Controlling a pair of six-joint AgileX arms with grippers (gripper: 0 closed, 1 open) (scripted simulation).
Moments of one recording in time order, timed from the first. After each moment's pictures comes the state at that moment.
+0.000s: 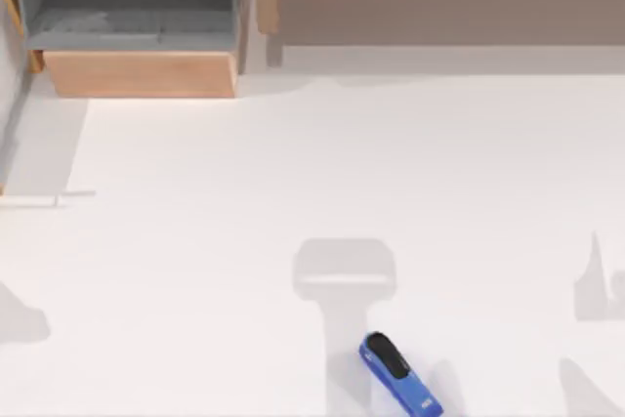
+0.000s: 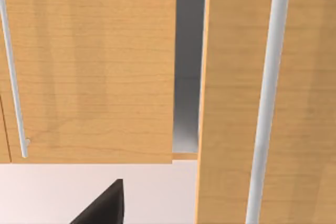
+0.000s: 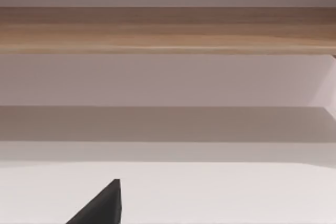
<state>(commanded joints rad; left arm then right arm) 0.72 2.01 0.42 1.54 0.77 1.60 0.00 0.00 0.00 0.00 0.00 0.00</state>
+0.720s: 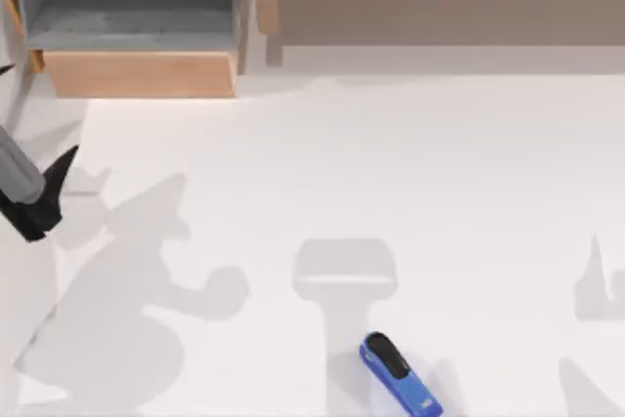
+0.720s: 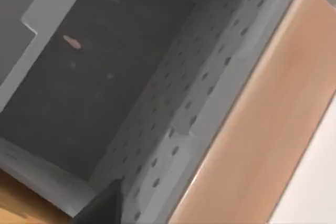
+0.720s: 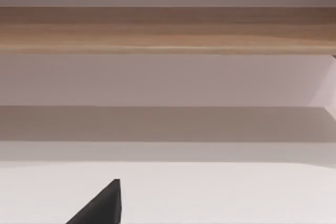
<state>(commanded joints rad) 0.24 1.81 0.46 1.15 0.77 1.04 0.00 0.00 0.00 0.00 0.00 0.00</state>
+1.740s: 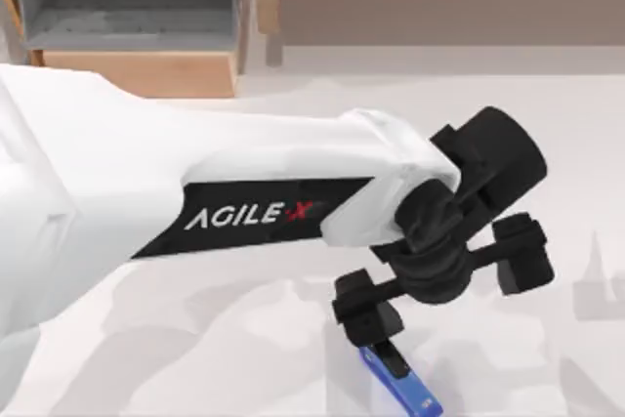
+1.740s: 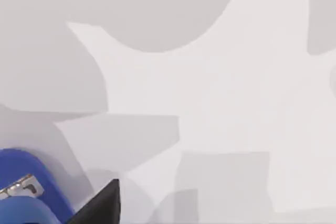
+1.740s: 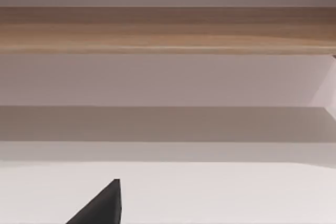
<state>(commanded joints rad) -1.01 2.04 1.43 -0.64 0.04 -1.20 0.00 0.00 0.00 0.00 0.00 0.00</state>
